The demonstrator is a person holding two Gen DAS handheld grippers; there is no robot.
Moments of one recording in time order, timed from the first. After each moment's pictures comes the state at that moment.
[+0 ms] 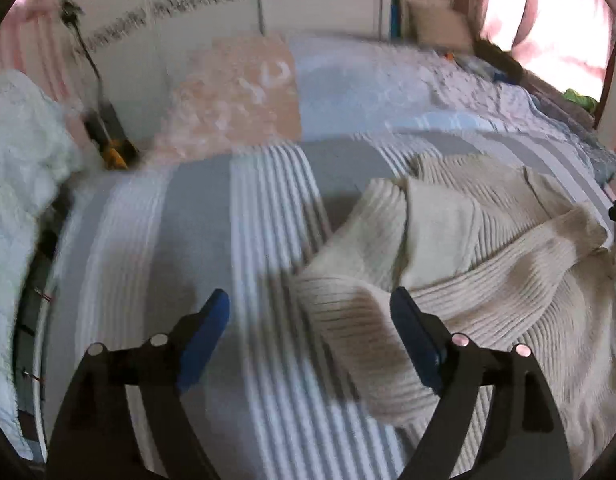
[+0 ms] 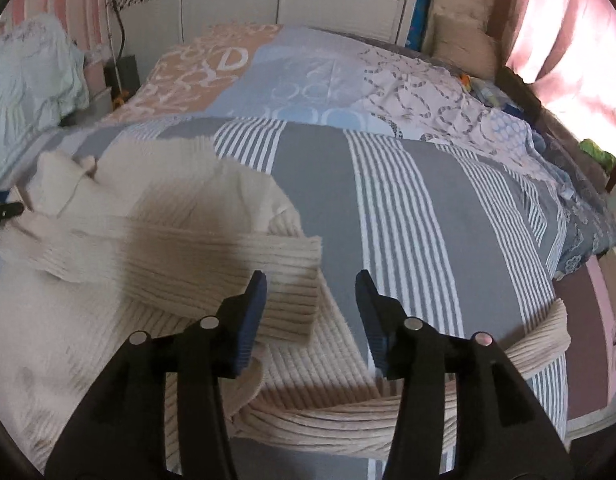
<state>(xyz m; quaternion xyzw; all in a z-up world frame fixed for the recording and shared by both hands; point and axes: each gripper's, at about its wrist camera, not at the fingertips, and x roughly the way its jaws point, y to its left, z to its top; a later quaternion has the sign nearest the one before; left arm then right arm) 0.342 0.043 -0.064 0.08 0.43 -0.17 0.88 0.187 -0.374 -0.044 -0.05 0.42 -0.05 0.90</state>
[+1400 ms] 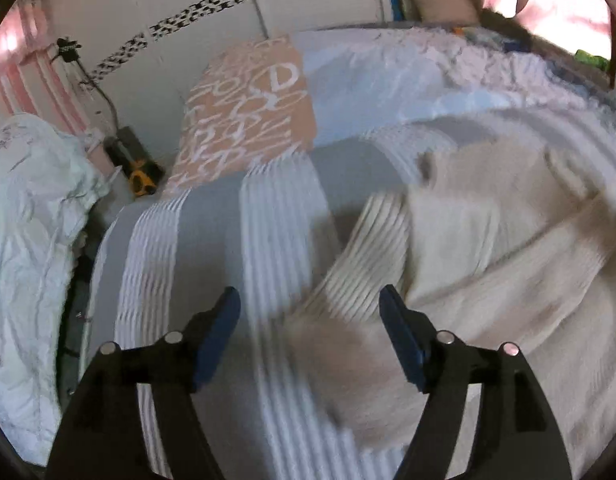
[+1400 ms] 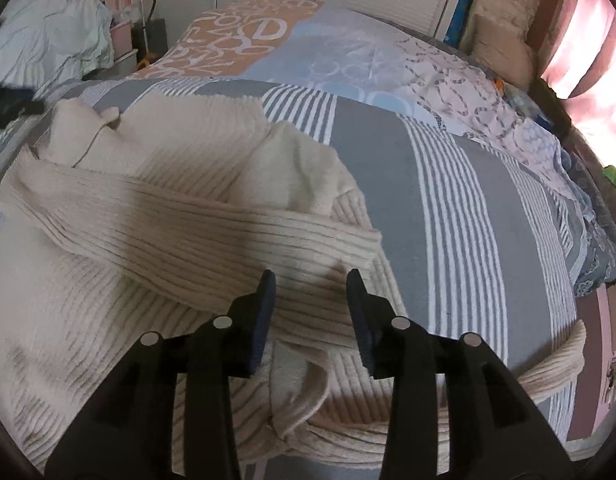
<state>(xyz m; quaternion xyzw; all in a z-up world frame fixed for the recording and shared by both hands) 0.350 0.009 -0.044 0.17 0.41 -0.13 0.89 0.211 -0.346 -0.071 -0.08 0.46 -0.01 0.89</state>
